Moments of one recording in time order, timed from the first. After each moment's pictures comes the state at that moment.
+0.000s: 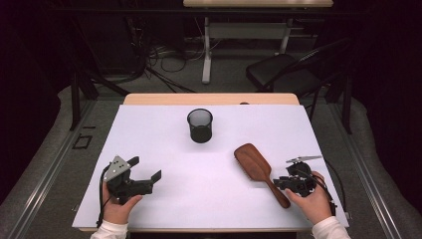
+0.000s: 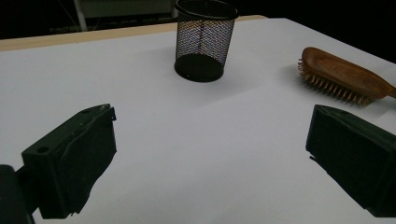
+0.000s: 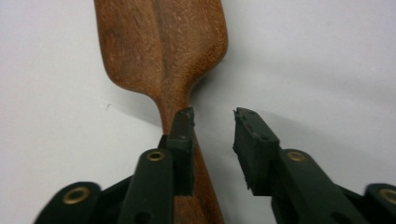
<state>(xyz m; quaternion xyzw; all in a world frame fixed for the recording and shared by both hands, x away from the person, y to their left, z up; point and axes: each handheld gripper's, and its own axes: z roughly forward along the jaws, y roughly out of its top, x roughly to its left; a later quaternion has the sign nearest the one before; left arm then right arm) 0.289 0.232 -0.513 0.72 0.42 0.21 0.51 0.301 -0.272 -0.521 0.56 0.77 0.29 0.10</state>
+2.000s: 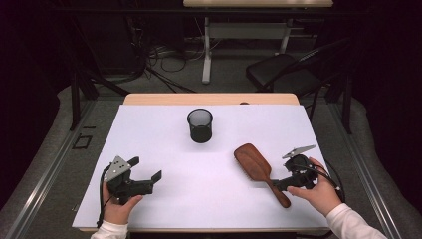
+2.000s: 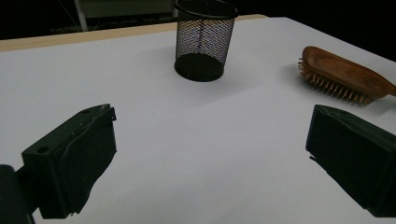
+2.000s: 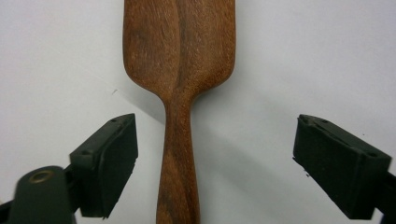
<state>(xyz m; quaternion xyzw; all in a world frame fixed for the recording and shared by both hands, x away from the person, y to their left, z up) 0.288 0.231 -0.513 0.72 0.42 0.21 0.51 0.310 -0.266 -0.487 0.47 0.84 0.24 0.12</state>
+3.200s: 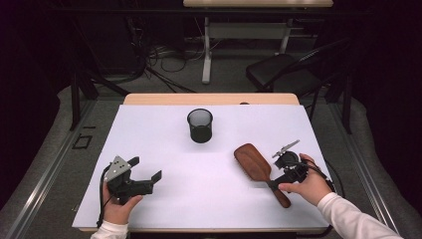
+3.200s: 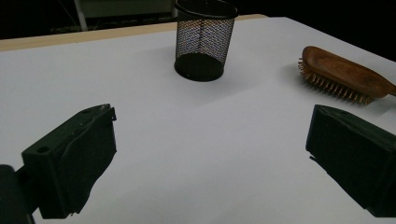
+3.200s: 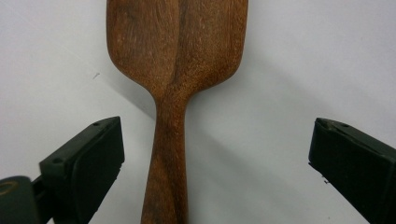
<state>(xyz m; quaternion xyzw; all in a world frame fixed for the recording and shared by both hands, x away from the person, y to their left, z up) 0.288 0.231 -0.513 0.72 0.42 0.21 0.51 0.329 -0.249 -0.496 0.45 0.87 0.17 0.11</state>
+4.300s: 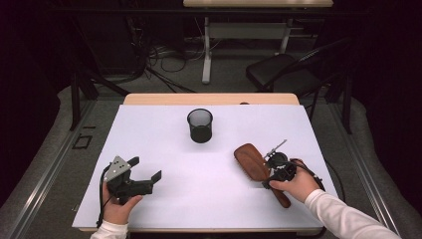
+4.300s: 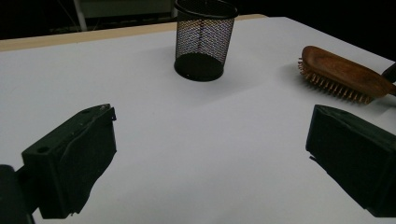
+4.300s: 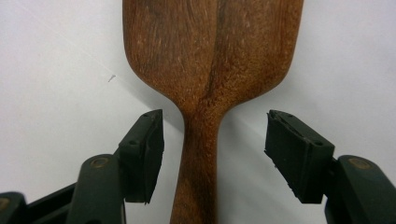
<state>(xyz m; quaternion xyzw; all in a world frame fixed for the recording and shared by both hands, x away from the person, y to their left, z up) 0.288 0.231 -0.513 0.72 0.42 0.21 0.51 0.340 -0.228 -0.513 0.45 0.88 0.14 0.07</state>
